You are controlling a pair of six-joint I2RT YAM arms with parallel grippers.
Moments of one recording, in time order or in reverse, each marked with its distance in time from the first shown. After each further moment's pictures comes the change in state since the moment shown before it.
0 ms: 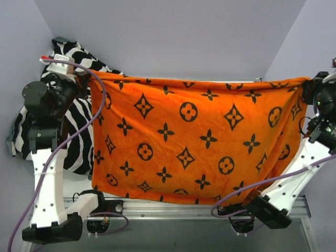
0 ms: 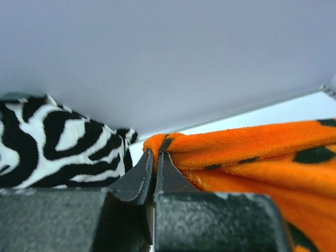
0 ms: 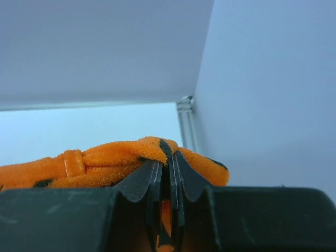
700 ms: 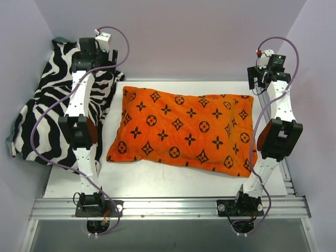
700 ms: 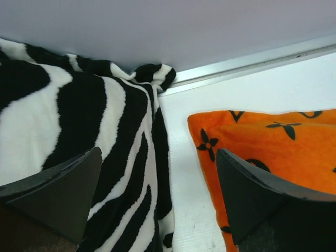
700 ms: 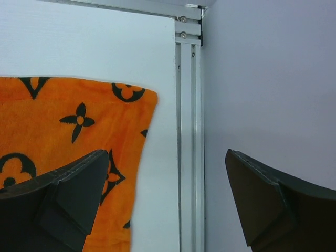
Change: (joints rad) left arm -0.084 1.225 0.968 -0.343 -0.252 0.180; right arm 0.515 0.890 0.278 0.044 0.660 -0.251
